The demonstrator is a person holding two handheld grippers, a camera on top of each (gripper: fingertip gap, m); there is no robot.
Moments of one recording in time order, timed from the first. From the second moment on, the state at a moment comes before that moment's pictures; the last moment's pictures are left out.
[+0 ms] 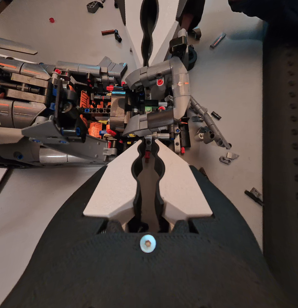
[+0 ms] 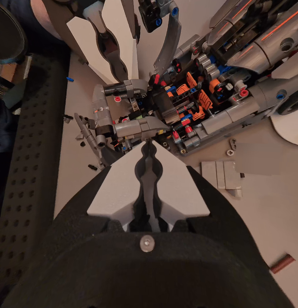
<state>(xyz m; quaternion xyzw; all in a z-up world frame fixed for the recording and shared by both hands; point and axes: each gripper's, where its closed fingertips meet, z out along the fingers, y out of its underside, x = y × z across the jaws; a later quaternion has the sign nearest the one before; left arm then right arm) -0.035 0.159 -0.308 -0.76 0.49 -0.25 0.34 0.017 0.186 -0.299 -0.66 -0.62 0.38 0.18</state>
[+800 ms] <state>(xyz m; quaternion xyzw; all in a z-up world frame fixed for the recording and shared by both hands) -0.036 0.170 -0.298 -0.71 0.55 -0.10 0.43 0.019 0.194 -0.302 -0.66 -0.62 0.38 0.19</state>
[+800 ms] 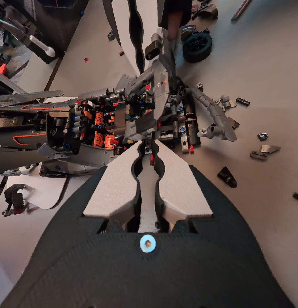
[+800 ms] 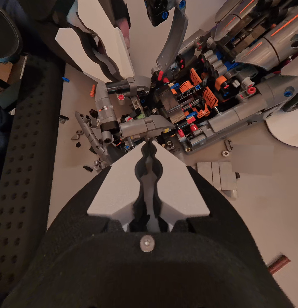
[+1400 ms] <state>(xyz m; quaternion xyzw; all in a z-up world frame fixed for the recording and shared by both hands) -0.038 0.174 -0.305 -0.74 0.51 -0.17 0.41 0.018 0.215 -0.307 -0.69 -0.58 0.38 0.20</state>
